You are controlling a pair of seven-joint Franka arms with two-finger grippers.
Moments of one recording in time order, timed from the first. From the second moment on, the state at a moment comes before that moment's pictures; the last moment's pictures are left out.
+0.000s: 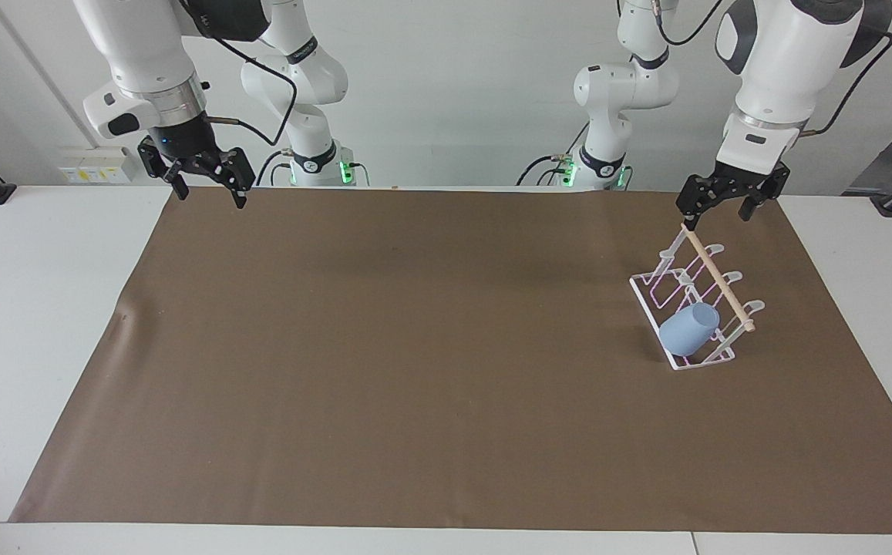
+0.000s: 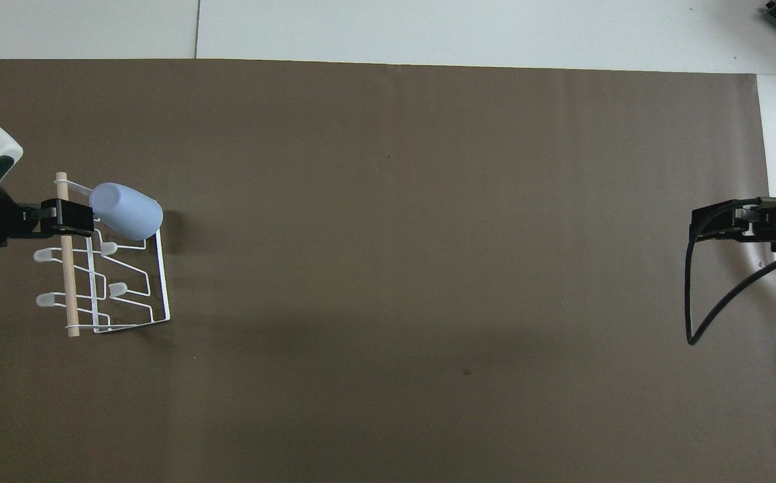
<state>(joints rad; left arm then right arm) -0.02 -0.11 -0.13 -1.75 0.10 1.67 -0.21 -0.06 -0.08 0.07 -1.66 -0.05 1.59 0.17</state>
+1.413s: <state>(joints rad) 0.00 -0.13 -0.15 -1.69 0.05 1.42 -0.19 -0.06 -0.08 0.07 -1.66 -0.05 1.59 0.16</state>
